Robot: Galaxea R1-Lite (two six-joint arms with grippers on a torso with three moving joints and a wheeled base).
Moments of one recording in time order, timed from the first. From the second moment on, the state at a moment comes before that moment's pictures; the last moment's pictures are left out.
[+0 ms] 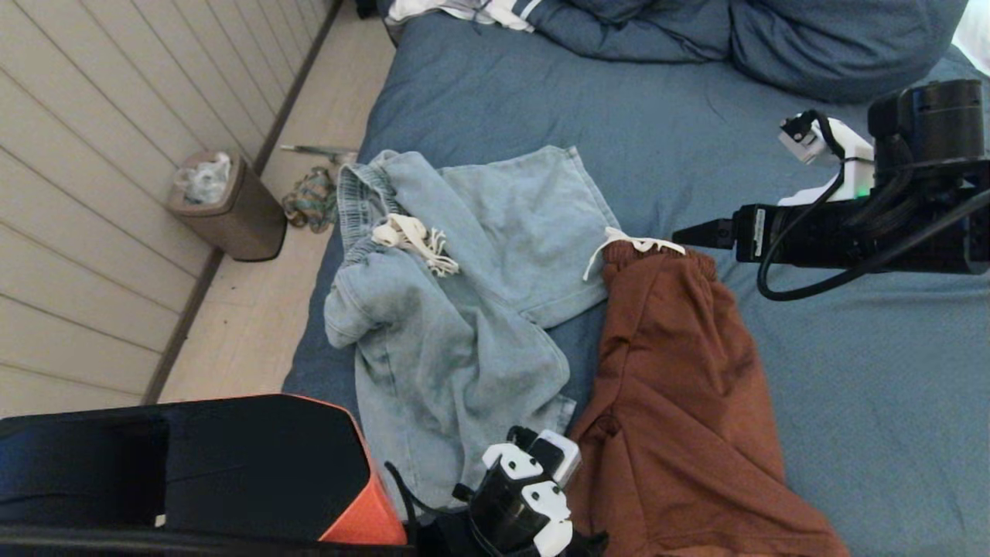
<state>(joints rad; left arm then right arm) -1.08 2.23 -0.80 -0.89 0.05 -0.31 0.16 1.60 -1.30 0.08 0.19 0.11</state>
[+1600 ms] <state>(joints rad) -1.10 2.28 -0.76 -1.04 0.10 -0.28 0.11 1.58 -1.31 0.08 0.22 0.10</state>
